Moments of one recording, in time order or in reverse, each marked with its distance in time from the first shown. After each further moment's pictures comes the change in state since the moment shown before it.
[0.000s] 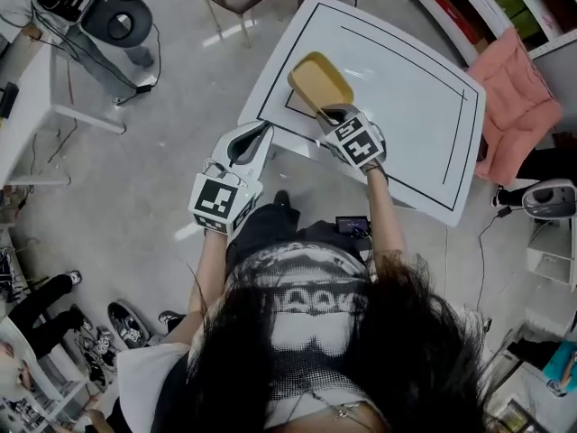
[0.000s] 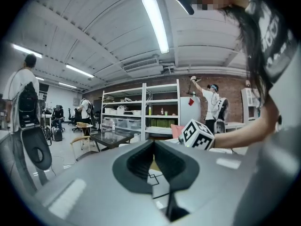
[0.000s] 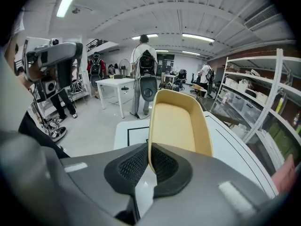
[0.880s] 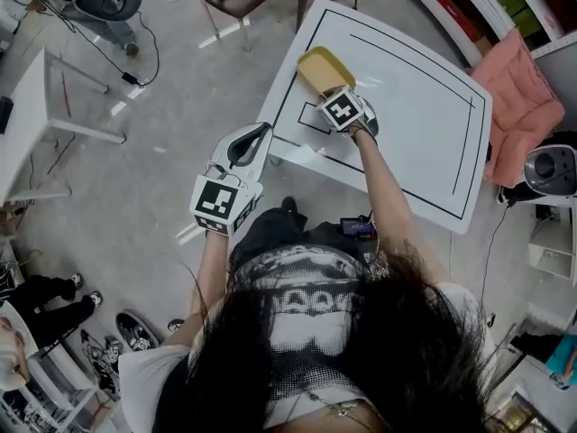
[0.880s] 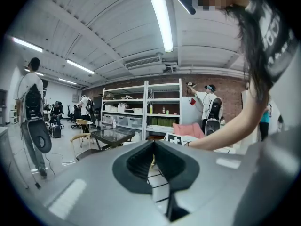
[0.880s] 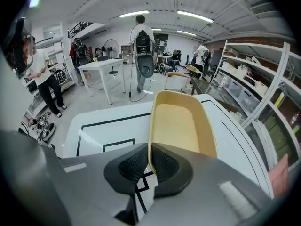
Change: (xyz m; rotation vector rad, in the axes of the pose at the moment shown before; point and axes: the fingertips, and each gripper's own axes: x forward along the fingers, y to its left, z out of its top) left arm 0.024 0.072 -0.013 -0.026 0.017 -0.025; right arm 0.135 -0.081 0.001 0.037 0.222 -0.058
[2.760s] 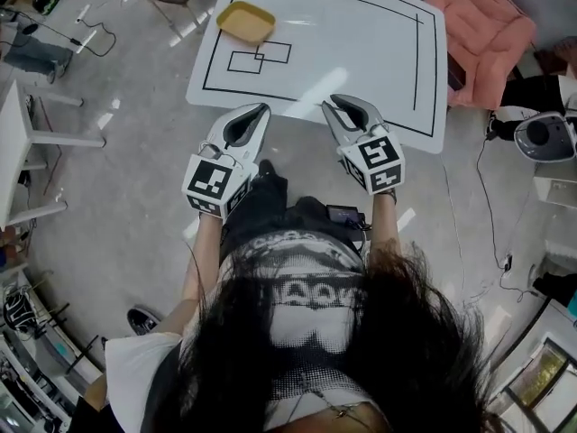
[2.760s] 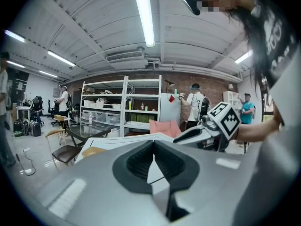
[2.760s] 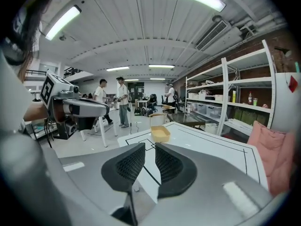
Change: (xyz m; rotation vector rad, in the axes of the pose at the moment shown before) left arm 0.004 -0.246 -0.007 0.031 0.048 -0.197; right arm -0.332 0.078 -0.178 0.290 -0.550 -0.181
